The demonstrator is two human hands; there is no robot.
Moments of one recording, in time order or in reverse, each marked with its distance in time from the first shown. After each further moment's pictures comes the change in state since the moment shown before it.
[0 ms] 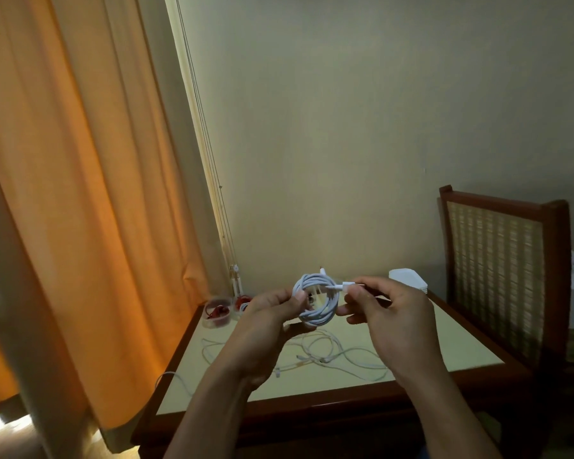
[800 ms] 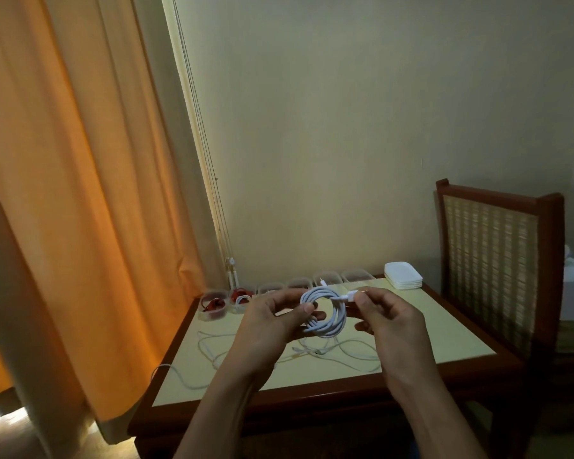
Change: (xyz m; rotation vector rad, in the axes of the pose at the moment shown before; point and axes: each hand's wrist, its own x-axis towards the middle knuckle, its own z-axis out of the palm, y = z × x) left_hand 0.003 -0.024 0.005 0.052 0.088 0.051; right_hand -0.017 0.023 -0.002 0.153 -0.004 0.203
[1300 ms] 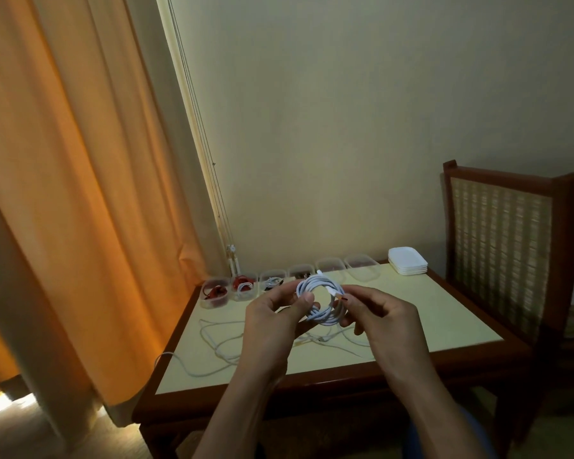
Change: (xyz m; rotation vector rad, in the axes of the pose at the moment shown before) left_hand 0.015 -0.034 0.011 -0.127 0.192 -0.019; right_hand 0.006 0.022 0.005 -0.124 -0.123 -0.058
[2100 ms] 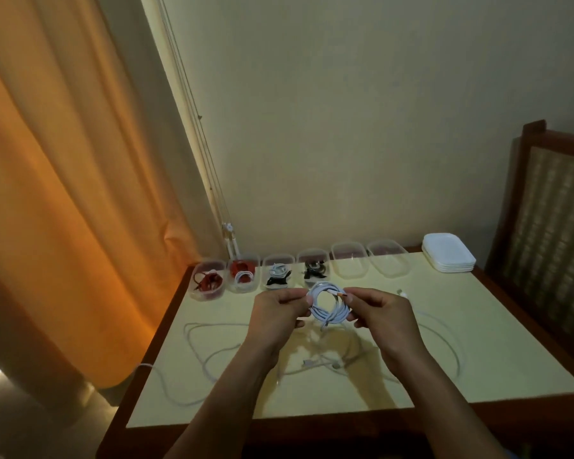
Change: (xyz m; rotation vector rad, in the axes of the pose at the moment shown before) left_hand 0.212 -0.102 -0.026 0.231 0.073 -0.308; right_hand 0.185 0.144 0.059 0.054 -0.078 0.383
